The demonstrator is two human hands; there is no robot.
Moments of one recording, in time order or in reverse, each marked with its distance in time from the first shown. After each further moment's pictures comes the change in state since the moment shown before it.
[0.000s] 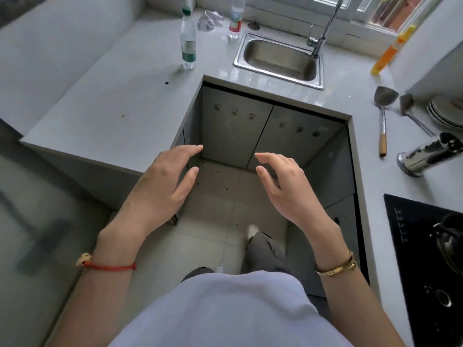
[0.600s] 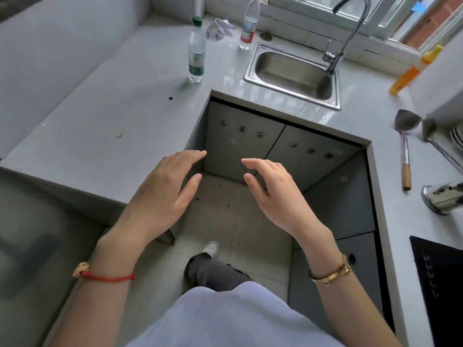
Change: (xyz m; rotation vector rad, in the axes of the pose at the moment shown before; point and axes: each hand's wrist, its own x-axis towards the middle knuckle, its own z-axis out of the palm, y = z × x) left_hand 0.102 -0.072 0.005 -0.016 0.017 -0.005; right_hand 0.130 -0.007 0.039 -0.041 -0.085 -0.091
